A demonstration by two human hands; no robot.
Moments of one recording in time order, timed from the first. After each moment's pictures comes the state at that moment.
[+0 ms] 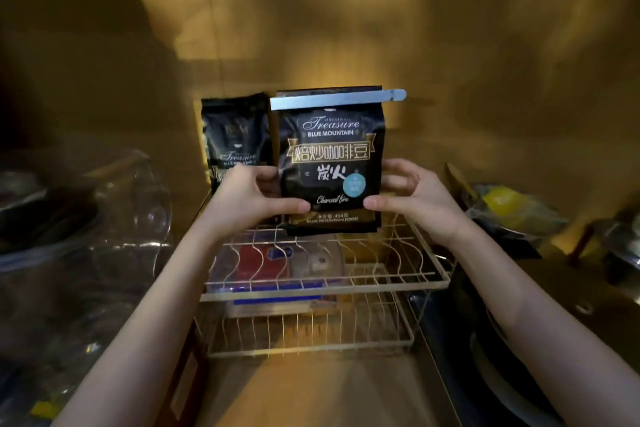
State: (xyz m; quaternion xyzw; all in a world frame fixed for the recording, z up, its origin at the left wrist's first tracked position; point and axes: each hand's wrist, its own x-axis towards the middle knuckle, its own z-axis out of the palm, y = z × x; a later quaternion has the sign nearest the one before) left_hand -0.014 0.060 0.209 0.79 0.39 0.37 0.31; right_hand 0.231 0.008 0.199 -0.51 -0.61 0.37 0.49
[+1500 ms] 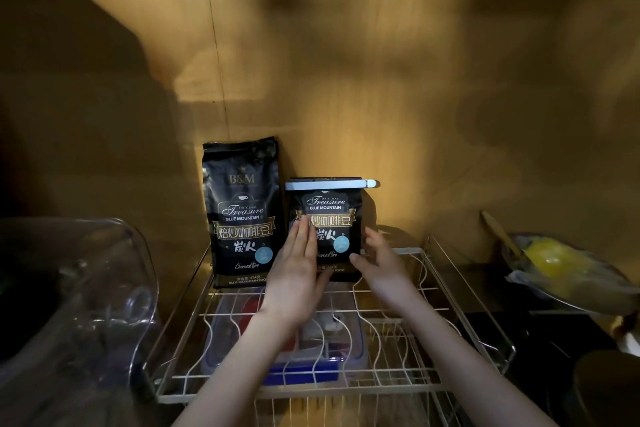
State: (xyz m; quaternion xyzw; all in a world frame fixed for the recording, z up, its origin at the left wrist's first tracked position) left_hand 0.045 0.145 0.120 0.83 0.49 0.27 0.03; right_hand 0.197 0.127 0.126 -0.65 -0.54 0.31 0.44
